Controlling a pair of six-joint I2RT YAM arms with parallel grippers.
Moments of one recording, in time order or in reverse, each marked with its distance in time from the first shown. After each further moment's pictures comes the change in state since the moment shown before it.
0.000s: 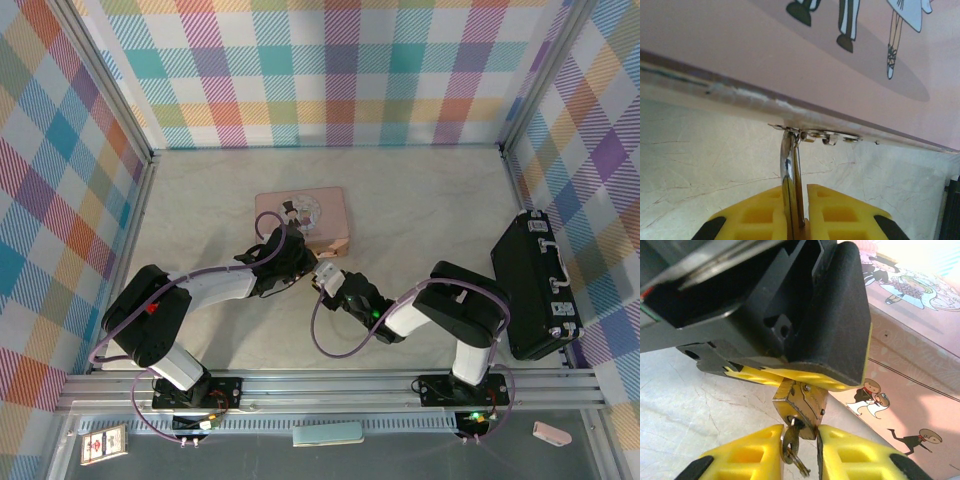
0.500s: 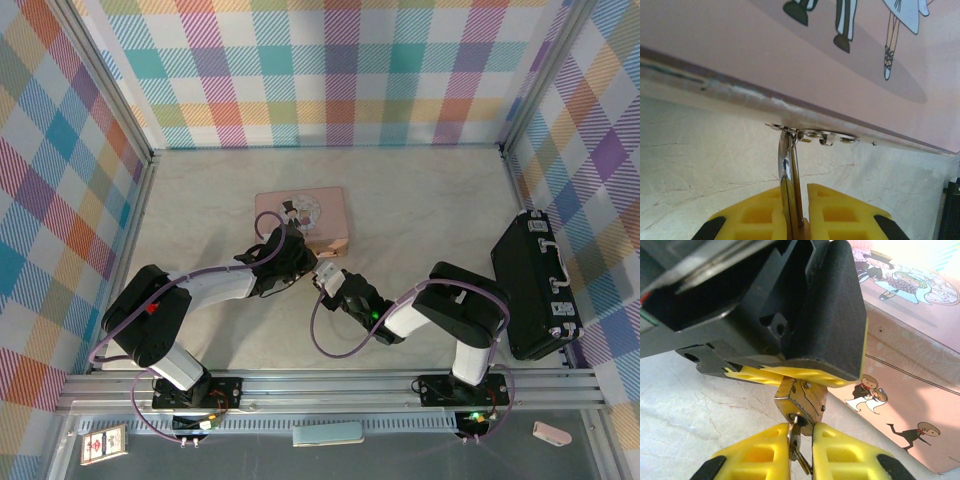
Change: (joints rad) left arm 0.000 0.000 0.000 0.005 -0.003 -0.004; right arm 0.009 0.000 0.000 0.002 0.021 0.047
